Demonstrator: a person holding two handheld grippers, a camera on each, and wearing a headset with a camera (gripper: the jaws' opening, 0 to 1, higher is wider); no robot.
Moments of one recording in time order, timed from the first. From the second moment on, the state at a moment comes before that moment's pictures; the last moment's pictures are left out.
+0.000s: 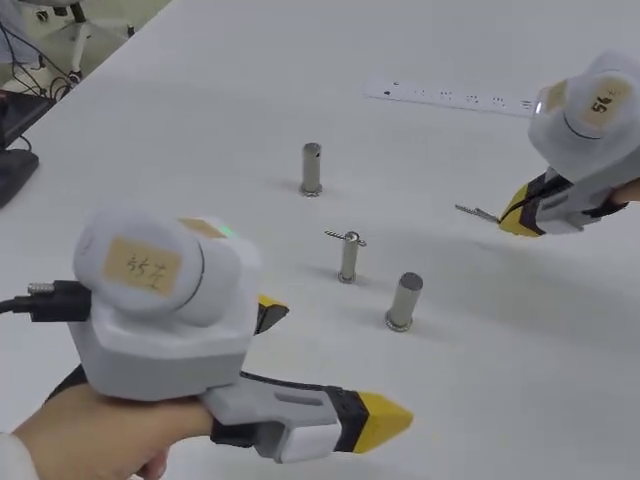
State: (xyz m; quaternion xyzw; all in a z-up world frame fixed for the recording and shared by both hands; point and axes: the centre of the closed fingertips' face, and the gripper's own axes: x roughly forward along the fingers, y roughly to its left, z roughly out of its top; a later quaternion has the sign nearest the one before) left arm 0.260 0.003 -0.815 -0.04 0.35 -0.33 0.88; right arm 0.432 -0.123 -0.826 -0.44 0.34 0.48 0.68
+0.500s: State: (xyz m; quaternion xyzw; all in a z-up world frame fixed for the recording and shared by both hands) left arm 0.273 0.020 -0.795 -0.02 0.33 -0.32 0.89; right arm 0.422 -0.126 -0.790 -0.50 0.26 0.45 0.69
